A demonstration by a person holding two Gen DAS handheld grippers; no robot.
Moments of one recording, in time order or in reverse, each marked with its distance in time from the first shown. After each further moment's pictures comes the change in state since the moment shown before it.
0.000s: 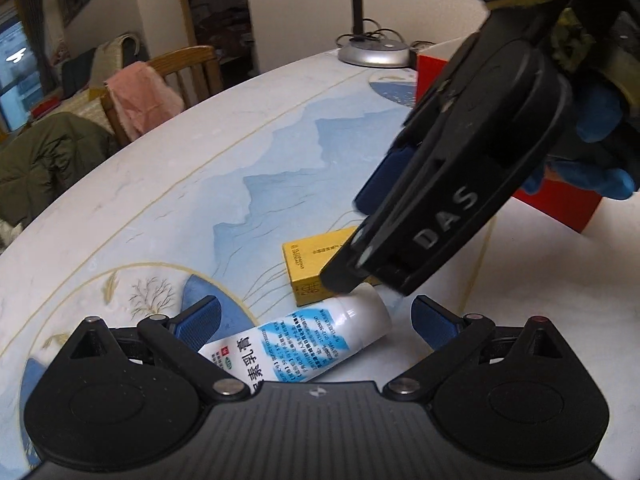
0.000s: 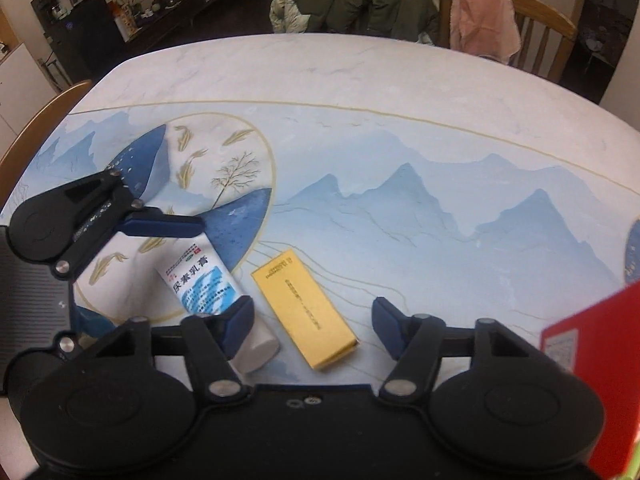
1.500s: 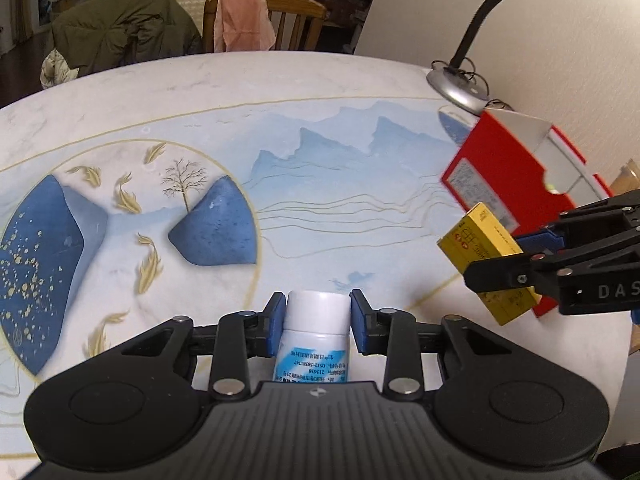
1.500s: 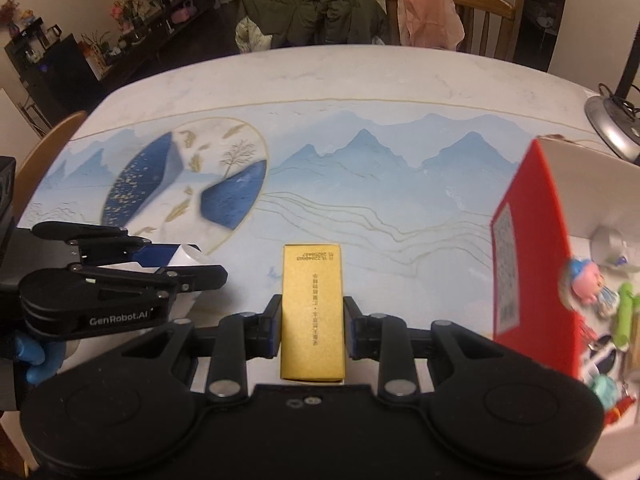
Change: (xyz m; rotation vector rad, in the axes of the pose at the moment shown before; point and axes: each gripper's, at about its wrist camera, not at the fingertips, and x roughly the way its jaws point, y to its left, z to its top) left arm -0.053 -0.006 -0.021 -0.521 0.056 0.026; right arm -0.080 0.012 -0.075 0.142 -0.072 -0.048
